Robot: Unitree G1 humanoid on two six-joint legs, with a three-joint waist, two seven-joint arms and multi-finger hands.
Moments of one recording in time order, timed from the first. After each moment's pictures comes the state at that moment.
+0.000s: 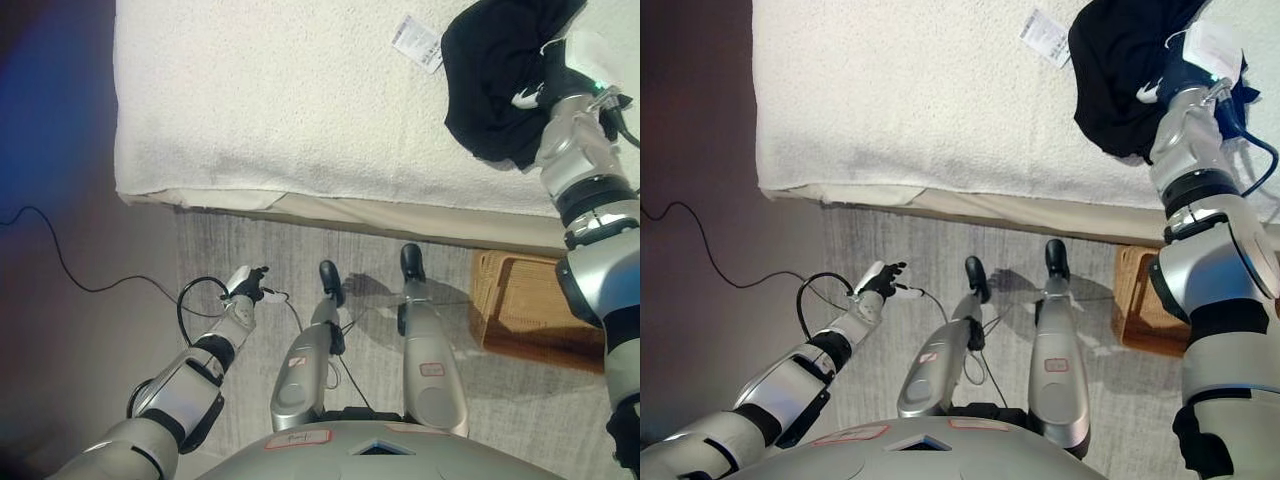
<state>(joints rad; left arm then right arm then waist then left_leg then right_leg) -0.41 0.23 -0.56 1.14 -0.01 0.11 0.23 -1.15 -0.65 0.62 1.26 -0.27 0.14 -0.28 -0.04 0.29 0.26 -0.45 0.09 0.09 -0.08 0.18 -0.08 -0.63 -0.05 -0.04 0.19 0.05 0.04</state>
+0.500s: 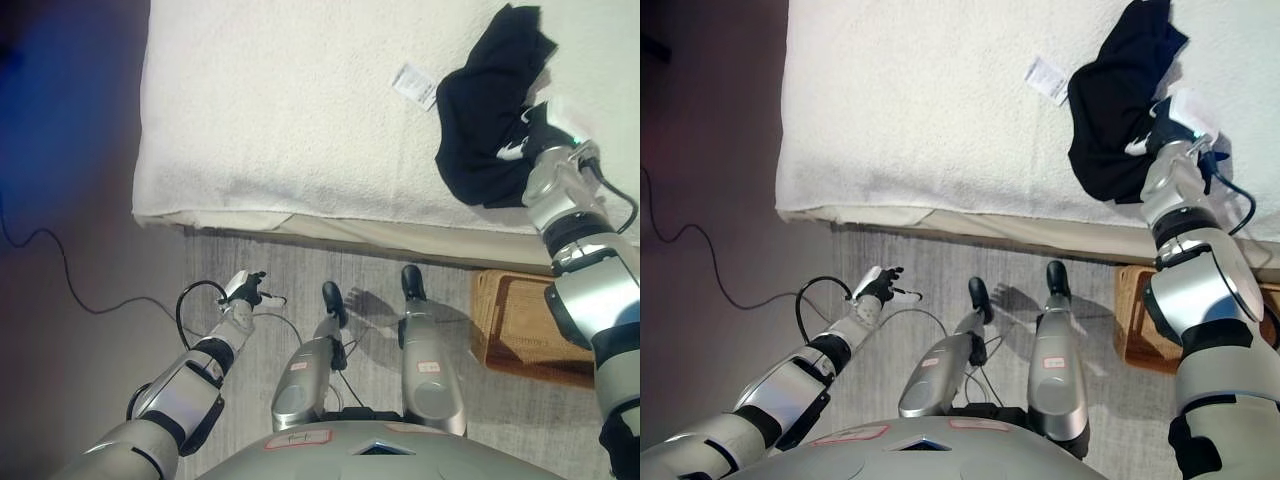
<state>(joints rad) -0.38 0.23 -0.54 1.17 0.00 0.12 0.23 -0.93 -0.62 0.56 1.24 -0.23 0.15 -0.27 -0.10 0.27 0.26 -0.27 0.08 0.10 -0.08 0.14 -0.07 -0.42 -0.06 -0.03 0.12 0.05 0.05</state>
